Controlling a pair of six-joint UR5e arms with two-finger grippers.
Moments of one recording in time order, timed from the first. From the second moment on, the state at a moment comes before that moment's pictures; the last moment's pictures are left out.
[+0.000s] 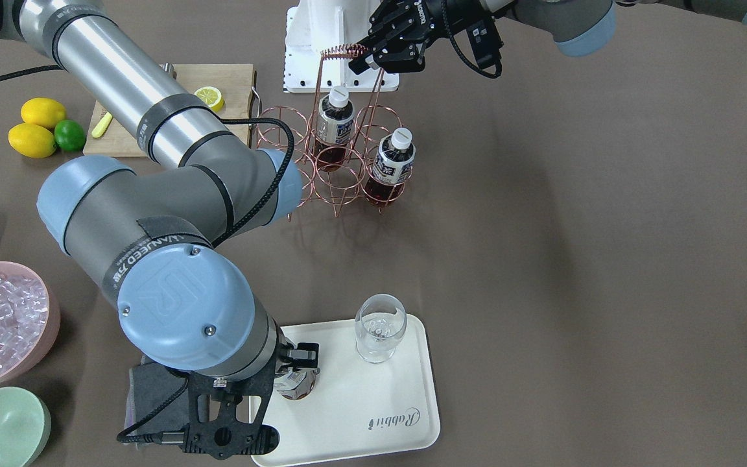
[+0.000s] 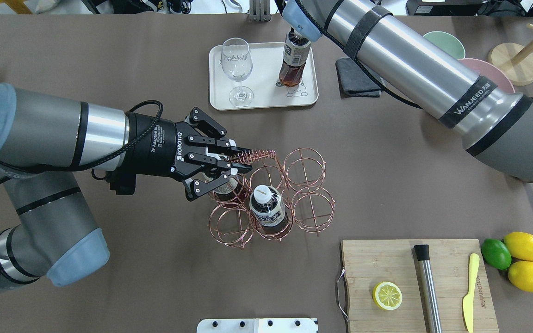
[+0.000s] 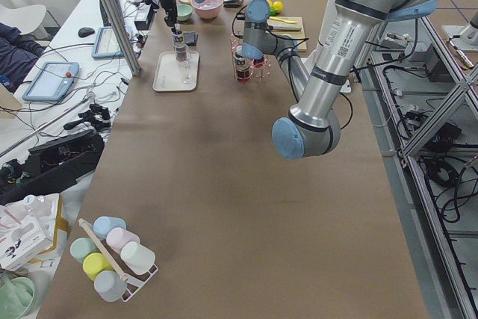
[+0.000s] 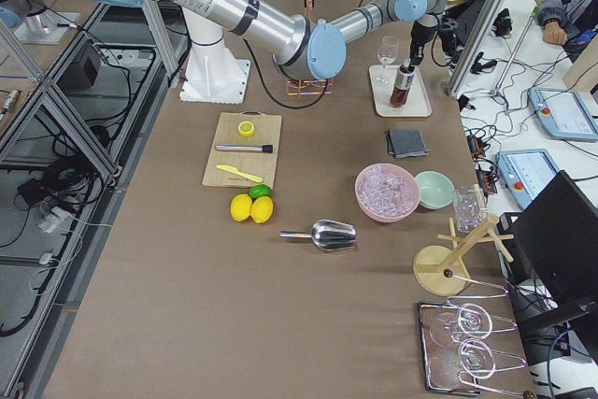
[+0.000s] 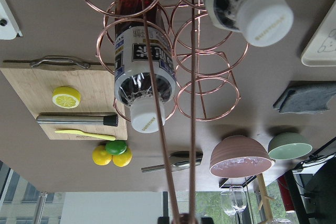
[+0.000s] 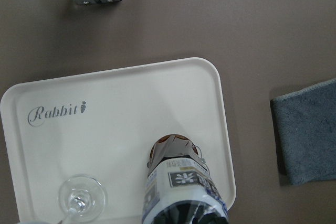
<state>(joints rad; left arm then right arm) -0.65 -2.06 -1.97 -2.46 -2.11 -3.28 0.96 -0.31 0.78 -1.53 2.20 0.85</state>
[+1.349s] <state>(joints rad) -1.15 -1.99 -1.84 -2.44 -2.63 -2.86 0.95 -0.33 0.92 -1.60 2.21 0.85</state>
